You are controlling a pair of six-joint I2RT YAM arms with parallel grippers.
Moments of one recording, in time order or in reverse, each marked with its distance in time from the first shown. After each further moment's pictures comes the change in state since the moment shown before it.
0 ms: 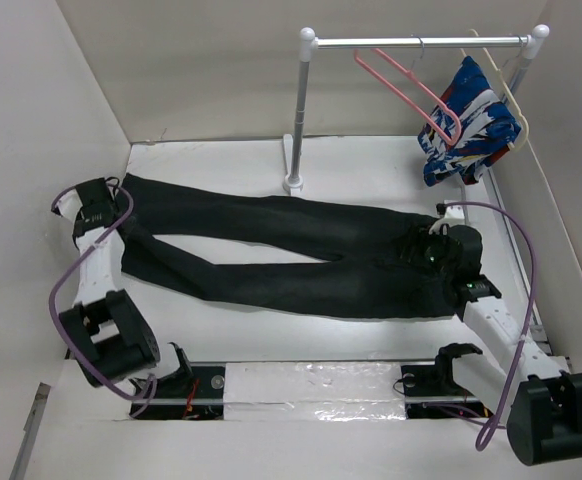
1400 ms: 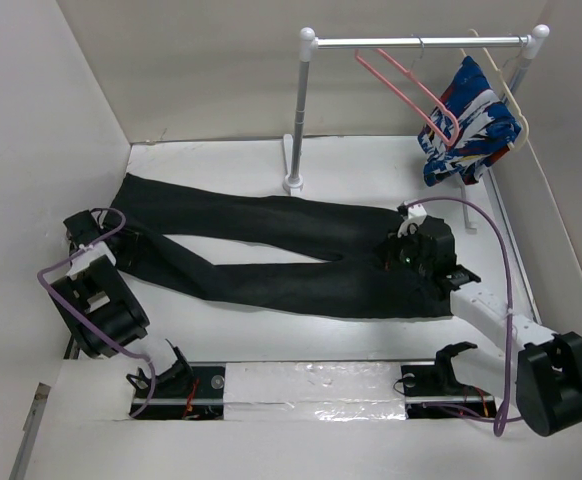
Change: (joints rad) left arm 0.229 0.159 -0.220 0.321 0.583 -0.034; right arm 0.193 0.160 0.039 0.056 -0.057 -0.076
